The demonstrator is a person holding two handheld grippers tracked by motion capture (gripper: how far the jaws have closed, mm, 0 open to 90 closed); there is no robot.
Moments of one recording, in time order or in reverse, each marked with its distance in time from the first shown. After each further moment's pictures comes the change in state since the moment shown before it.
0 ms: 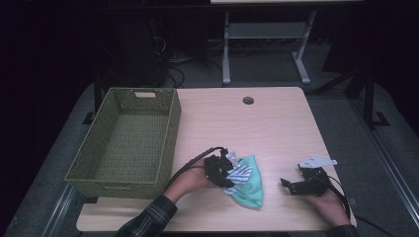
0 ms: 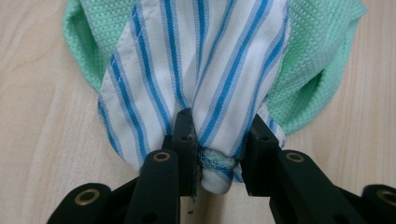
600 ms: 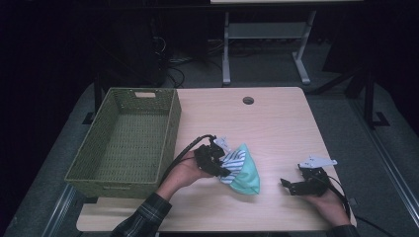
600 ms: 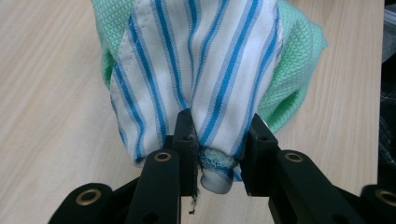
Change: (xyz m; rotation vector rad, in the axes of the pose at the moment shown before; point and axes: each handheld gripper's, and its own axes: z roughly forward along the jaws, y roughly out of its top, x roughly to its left) left arm 0.008 -0.003 -0.048 -0.113 0.044 -0.130; right arm 0.000 0.000 0.000 0.000 0.000 0.002
